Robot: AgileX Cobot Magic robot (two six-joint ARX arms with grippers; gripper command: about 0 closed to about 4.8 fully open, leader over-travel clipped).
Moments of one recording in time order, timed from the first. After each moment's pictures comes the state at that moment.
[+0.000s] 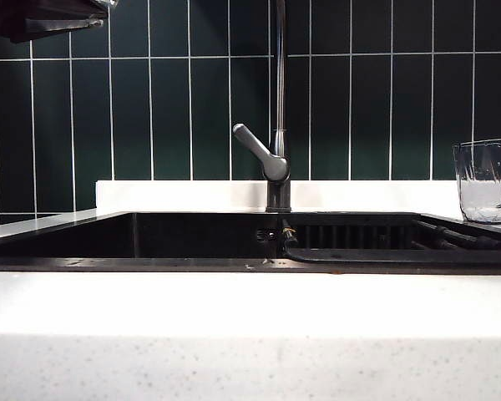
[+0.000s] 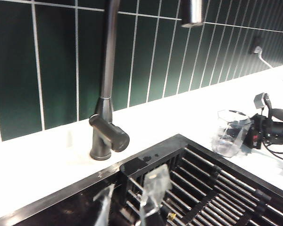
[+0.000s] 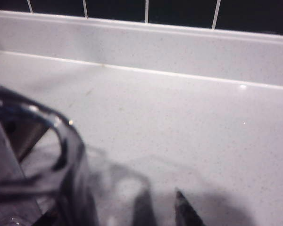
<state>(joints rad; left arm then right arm) -0.07 1.10 0.66 0.53 0.74 -0.08 -0.34 1.86 0.78 0.90 -0.53 -0.12</state>
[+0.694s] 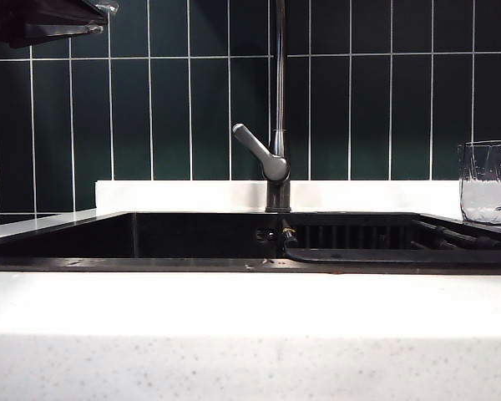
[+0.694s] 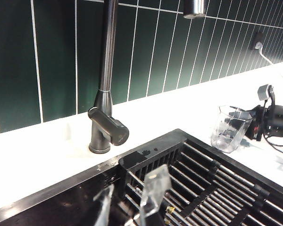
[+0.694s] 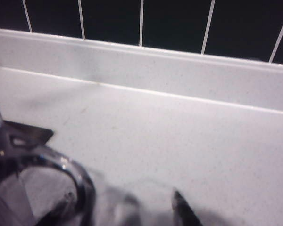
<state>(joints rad) -0.07 1.10 0.66 0.50 0.74 -0.07 -0.35 1.86 0.79 0.96 -0.53 -0.12</state>
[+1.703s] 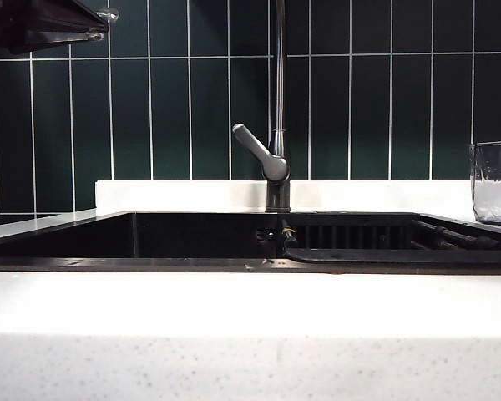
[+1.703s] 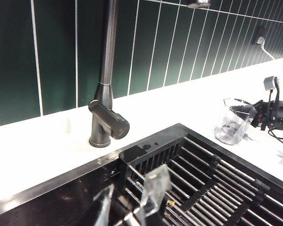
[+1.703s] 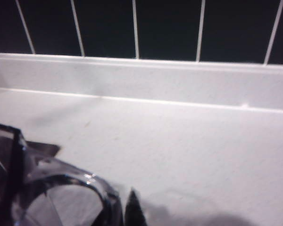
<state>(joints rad) -0.07 1.11 0.66 0.47 0.74 -0.06 -0.36 1.85 0.79 0.98 -0.56 -0.01</state>
